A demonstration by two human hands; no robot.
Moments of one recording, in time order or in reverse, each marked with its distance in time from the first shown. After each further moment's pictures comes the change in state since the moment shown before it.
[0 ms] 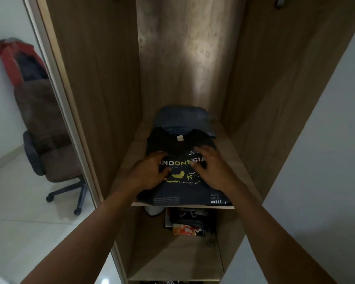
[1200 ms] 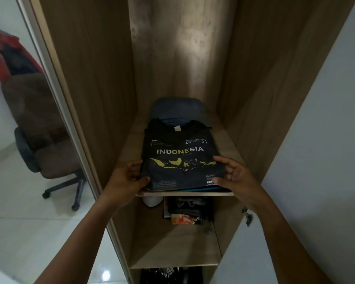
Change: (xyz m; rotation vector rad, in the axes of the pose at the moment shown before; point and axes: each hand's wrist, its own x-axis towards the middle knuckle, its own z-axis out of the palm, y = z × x) left_hand -0.084 -0.014 -0.004 -0.826 0.078 -0.250; right_hand -0.086 0.032 -0.015 0.966 -0.018 0.177
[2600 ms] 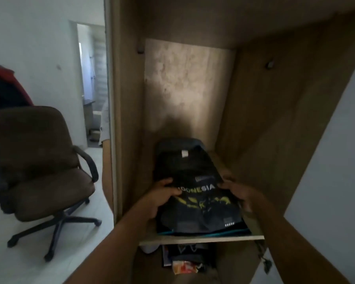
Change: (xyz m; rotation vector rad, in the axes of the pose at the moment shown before) left_hand 0.083 0.051 -0.003 -0.245 -0.242 -0.135; right_hand 0.088 -0.067 0.037 -0.164 0.262 0.346
